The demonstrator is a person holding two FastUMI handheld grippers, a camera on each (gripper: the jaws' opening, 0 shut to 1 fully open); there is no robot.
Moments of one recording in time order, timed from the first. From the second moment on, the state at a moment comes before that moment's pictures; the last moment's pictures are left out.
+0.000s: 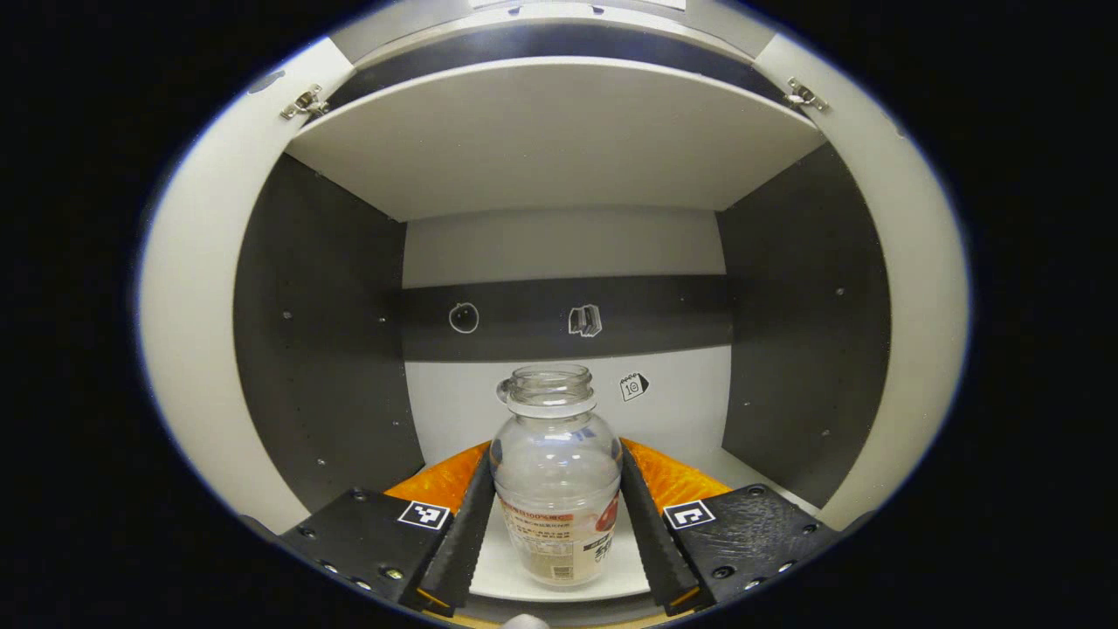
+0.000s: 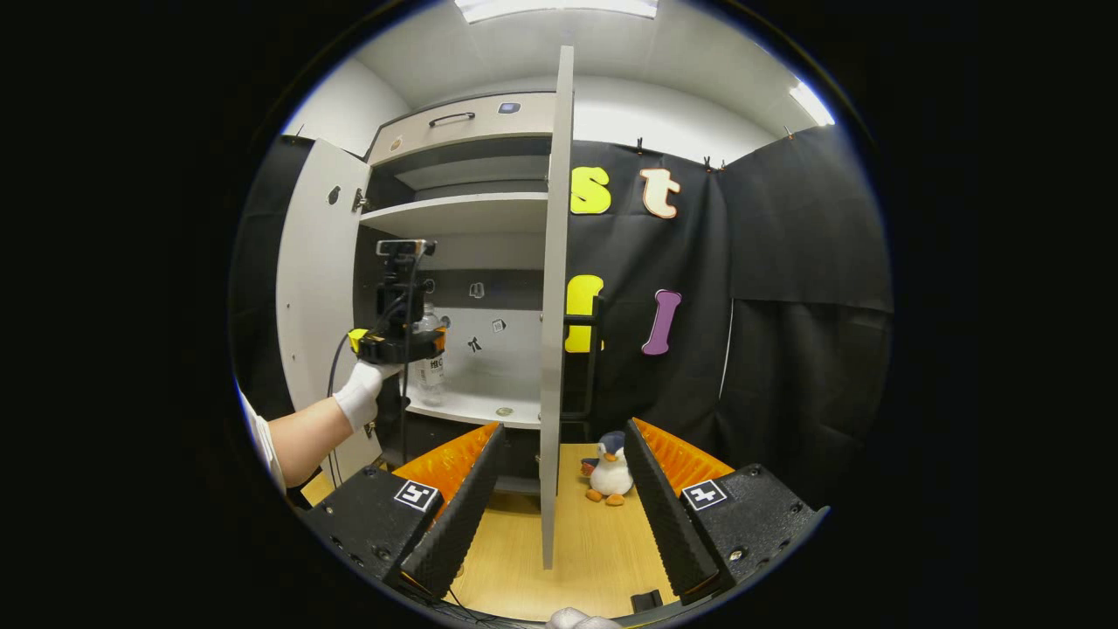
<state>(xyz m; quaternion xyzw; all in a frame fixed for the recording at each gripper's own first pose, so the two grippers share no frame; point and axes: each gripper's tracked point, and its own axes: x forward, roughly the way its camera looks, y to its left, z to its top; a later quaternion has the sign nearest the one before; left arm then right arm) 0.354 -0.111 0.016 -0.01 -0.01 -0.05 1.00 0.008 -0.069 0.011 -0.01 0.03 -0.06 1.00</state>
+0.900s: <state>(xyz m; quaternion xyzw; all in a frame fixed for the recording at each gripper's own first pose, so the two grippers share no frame) 0.139 -0.104 -0.115 -0.02 0.01 -0.09 1.00 -0.037 -0.069 -0.019 -0.01 0.05 -0.05 1.00</state>
